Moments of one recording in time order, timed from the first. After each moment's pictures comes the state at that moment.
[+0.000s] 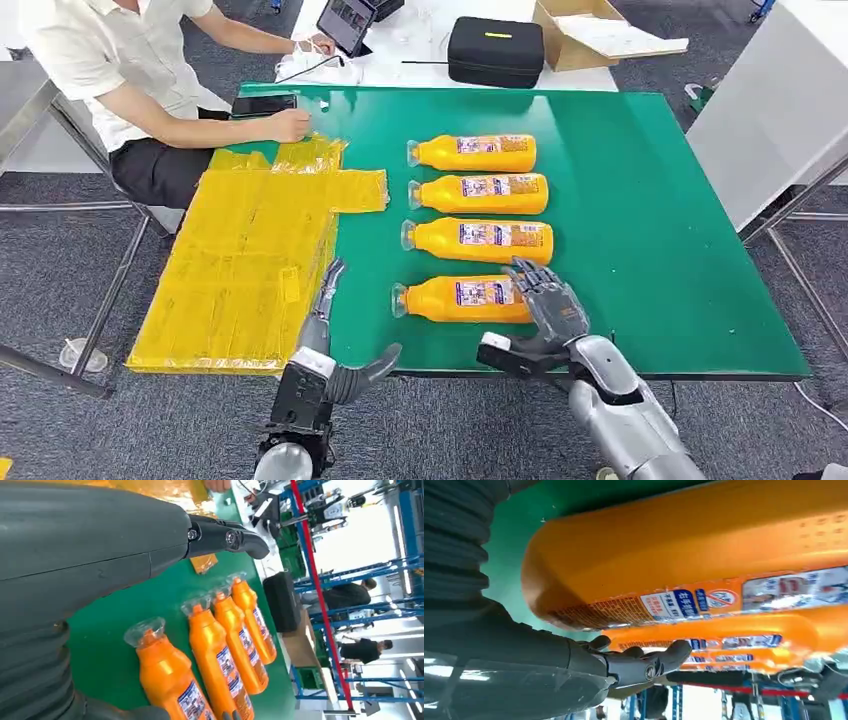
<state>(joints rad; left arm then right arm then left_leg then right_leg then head) -0.03 -0.20 -0.60 -1.25 -0.24 0.35 -0.60 -0.30 -0.22 0.41 -0.98 1.04 -0.33 -0.22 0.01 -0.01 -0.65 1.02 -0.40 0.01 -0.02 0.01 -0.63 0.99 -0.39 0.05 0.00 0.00</state>
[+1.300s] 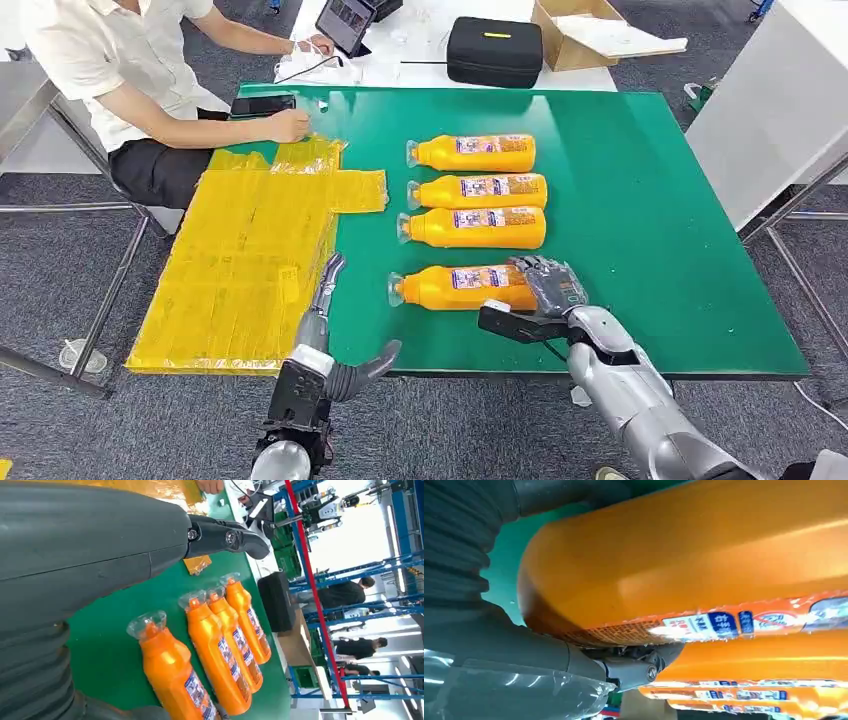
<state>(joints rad) -0.03 -0.20 -0.60 -1.28 -0.26 0.33 -0.59 -0.46 -0.19 0.45 -0.78 0.94 -0.18 -0.21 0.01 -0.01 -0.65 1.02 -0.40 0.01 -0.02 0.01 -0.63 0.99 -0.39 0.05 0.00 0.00</state>
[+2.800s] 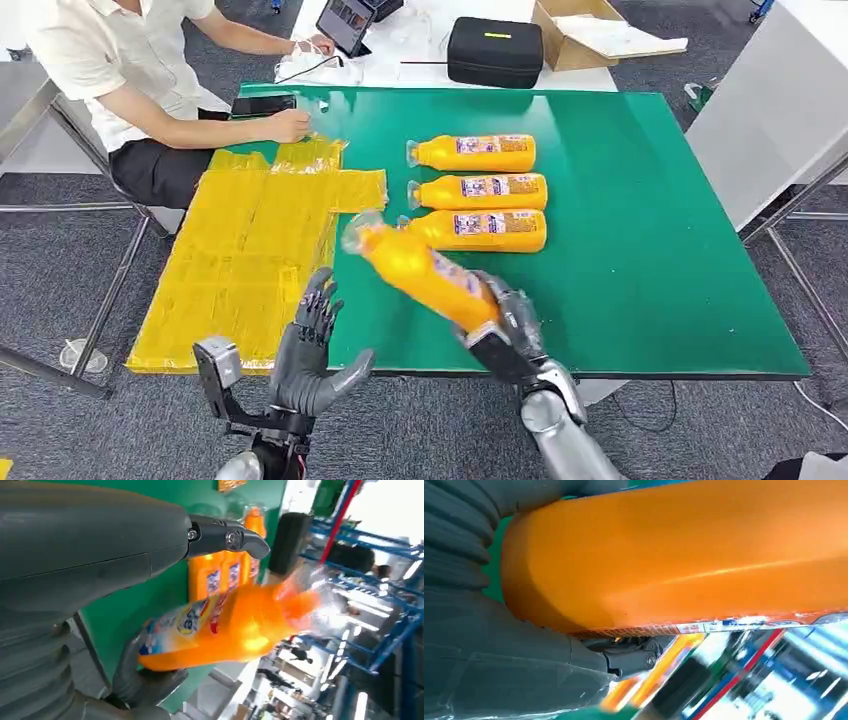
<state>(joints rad) 0.05 -0.16 -0.56 -1.42 0.34 0.03 -0.52 -0.18 0.06 0.29 -1.05 0.48 -0.29 -0.54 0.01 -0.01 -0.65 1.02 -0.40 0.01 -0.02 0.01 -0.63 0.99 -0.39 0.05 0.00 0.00</state>
